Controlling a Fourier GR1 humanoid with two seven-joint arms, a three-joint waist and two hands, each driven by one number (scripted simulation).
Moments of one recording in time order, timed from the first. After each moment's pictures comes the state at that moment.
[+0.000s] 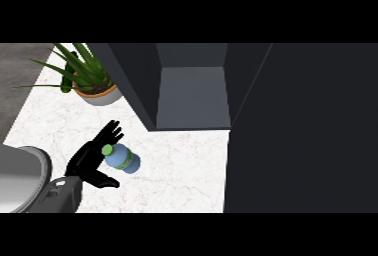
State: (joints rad) left arm -0.41 0.23 0.21 -0.41 -0.01 -0.61 -0.57; right arm 0.68 -0.09 0.28 -2.24 -0.20 0.19 -0.22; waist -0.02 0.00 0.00
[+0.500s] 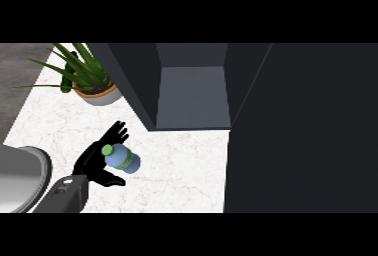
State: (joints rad) left arm -0.47 0.22 0.22 -0.29 -0.01 -0.62 -0.60; right arm 0.65 -0.08 0.30 -2.23 -0.19 0.16 -0.19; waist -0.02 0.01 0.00
